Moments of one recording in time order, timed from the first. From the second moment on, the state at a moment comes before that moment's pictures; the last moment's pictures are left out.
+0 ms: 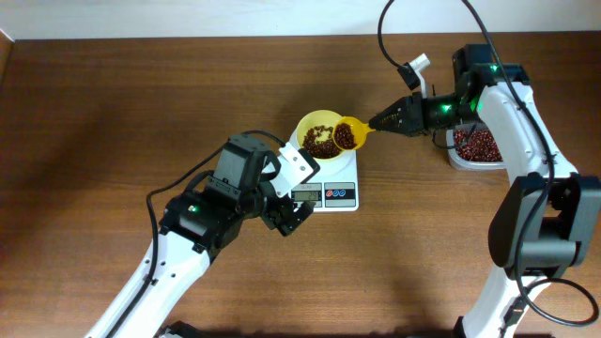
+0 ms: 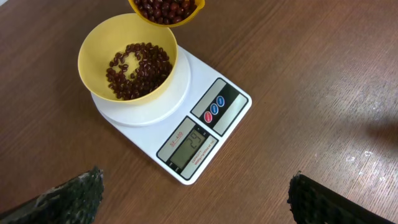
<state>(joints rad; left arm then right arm) -0.47 1.22 1.00 -0.63 0.25 0.37 0.00 2.03 1.71 -1.15 -1.17 -0.27</state>
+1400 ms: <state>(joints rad) -0.47 1.22 1.00 -0.63 0.25 0.37 0.09 2.03 1.70 -0.79 -0.97 -0.13</state>
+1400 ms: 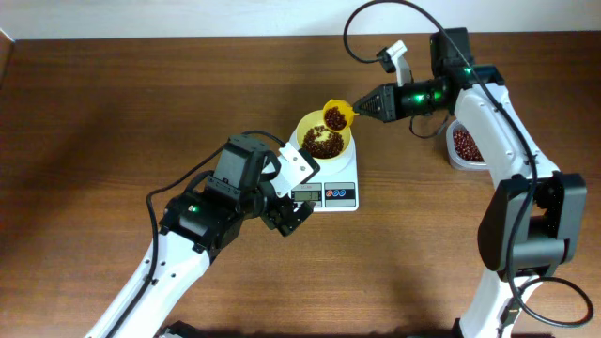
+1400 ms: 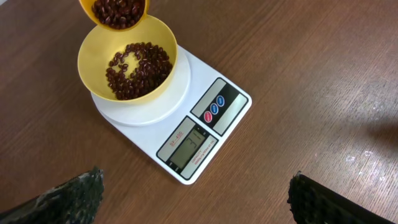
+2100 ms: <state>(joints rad) -0.47 1.22 1.00 -0.63 0.25 0.37 0.15 2.03 1.70 -0.80 -0.88 -0.62</state>
